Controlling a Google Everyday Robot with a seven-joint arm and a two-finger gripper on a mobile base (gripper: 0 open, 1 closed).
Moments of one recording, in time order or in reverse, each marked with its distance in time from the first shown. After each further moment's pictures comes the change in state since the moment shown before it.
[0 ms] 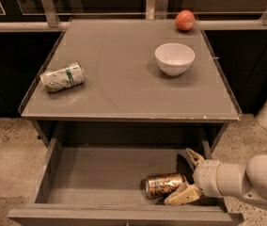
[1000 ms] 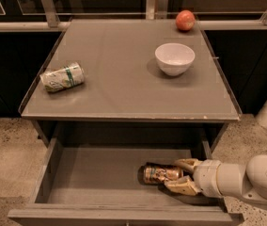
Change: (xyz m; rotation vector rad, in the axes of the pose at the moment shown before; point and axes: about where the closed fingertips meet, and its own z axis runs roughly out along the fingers) arm 0.000 0.000 0.000 0.000 0.000 0.000
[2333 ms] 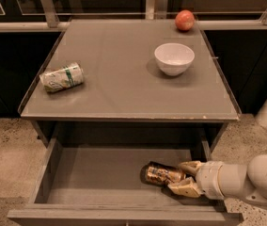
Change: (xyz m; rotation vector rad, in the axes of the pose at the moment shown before) arm 0.002 0.003 -0.009 0.022 0.067 -0.003
